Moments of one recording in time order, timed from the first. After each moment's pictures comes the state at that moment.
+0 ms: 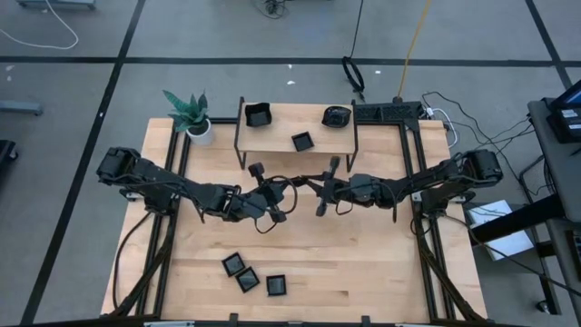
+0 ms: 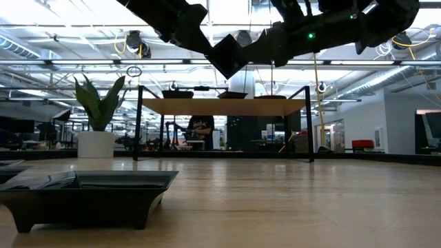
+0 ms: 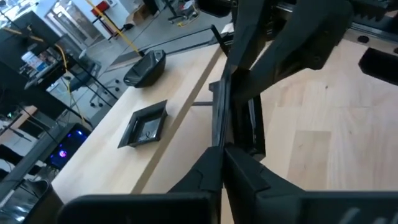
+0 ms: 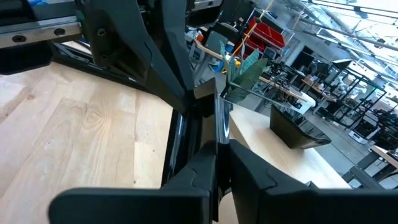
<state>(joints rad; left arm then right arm) -0.23 1.55 0.99 0.08 -0.83 0.14 0.09 1.49 0.64 0.78 0.40 -0.43</state>
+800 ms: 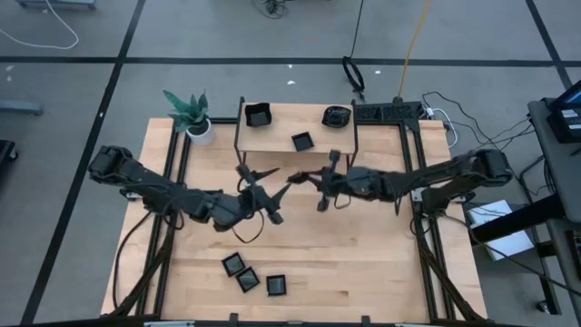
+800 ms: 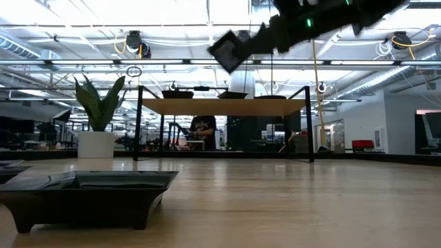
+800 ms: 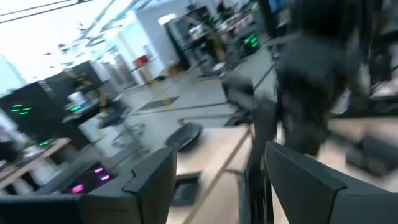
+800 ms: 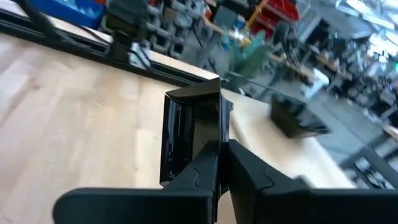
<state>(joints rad) -0.35 1.47 0.99 0.43 -1.01 0.37 0.05 1.40 0.75 0.46 0.38 -0.37</state>
